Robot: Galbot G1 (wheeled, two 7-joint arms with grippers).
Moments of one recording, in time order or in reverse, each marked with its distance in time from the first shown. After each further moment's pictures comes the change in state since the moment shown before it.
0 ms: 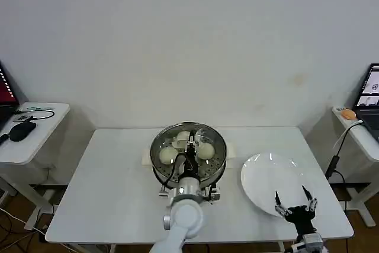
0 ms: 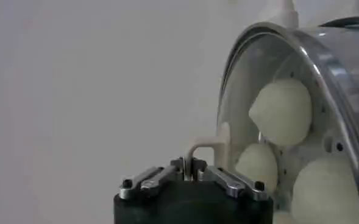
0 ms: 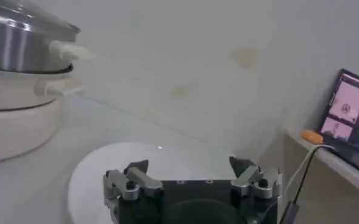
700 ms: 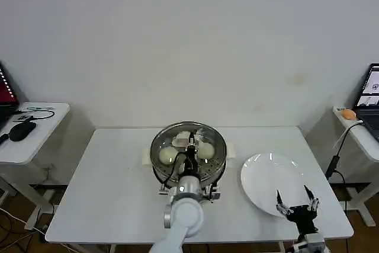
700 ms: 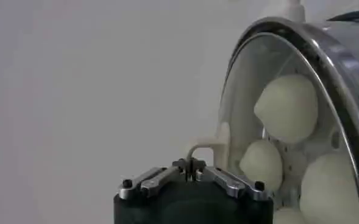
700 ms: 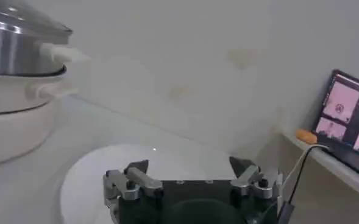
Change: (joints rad) left arm -0.016 -0.001 0.000 0.010 0.030 -0.004 0.029; right arm 0.000 0.003 0.008 0.006 0.009 0.000 0.004
